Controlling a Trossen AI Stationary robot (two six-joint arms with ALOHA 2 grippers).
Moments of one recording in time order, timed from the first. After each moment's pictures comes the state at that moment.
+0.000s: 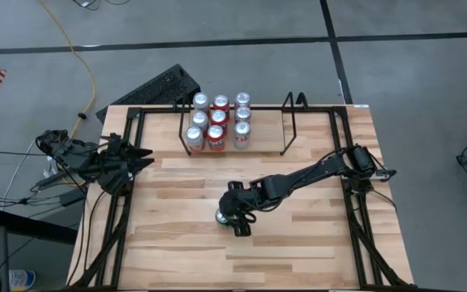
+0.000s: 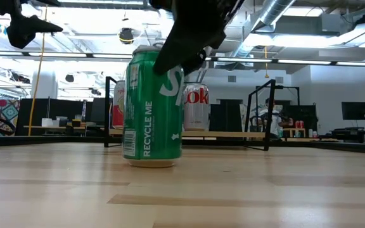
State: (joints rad) left arm -0.54 0.17 0.62 -0.62 -0.81 -0.74; right arm 0.25 1.97 1.53 -0.46 0.01 0.13
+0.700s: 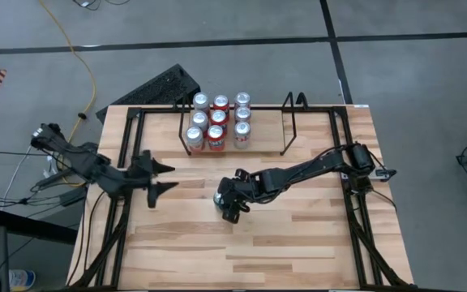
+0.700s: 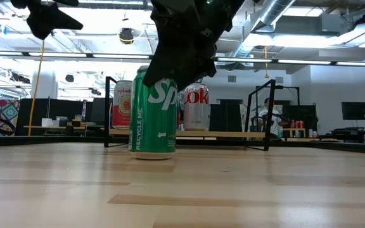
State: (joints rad) left arm -0.54 0.61 0.62 -0.35 -0.73 -0.50; right arm 0.20 1.97 1.53 -0.47 0.19 0.45
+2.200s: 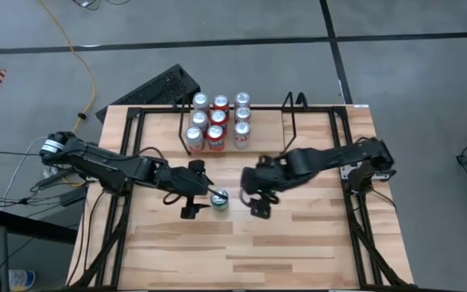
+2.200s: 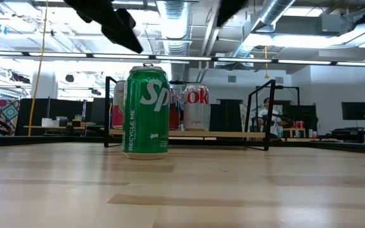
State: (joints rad) left arm -0.22 1.30 0.98 -0.38 -0.14 -0.04; right arm 0.24 1.80 1.89 -1.19 0.14 0.39
